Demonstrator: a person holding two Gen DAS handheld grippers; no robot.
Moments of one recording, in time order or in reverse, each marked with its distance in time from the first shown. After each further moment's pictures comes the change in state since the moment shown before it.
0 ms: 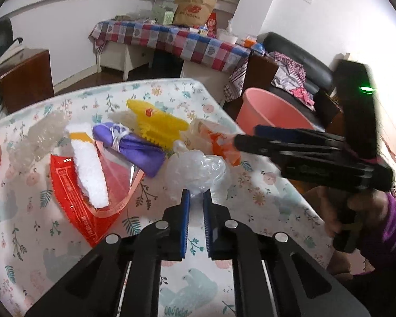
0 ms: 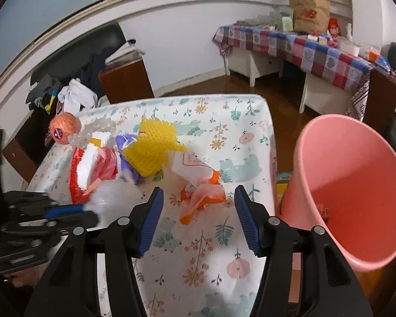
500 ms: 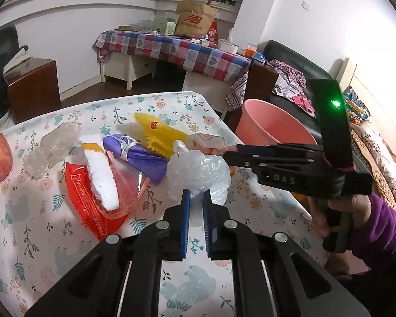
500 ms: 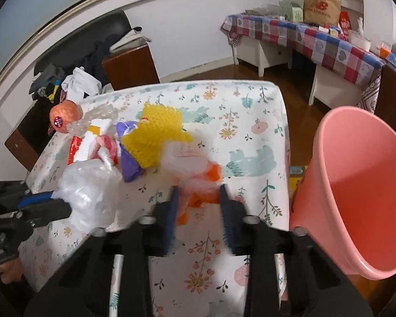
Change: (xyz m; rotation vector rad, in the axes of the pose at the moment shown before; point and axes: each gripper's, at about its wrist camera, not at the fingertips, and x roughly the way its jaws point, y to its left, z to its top) left arm -0.023 -0.003 0.000 -0.005 -0.045 0.027; right arm 0.006 0.007 -0.005 -0.022 0.023 0.044
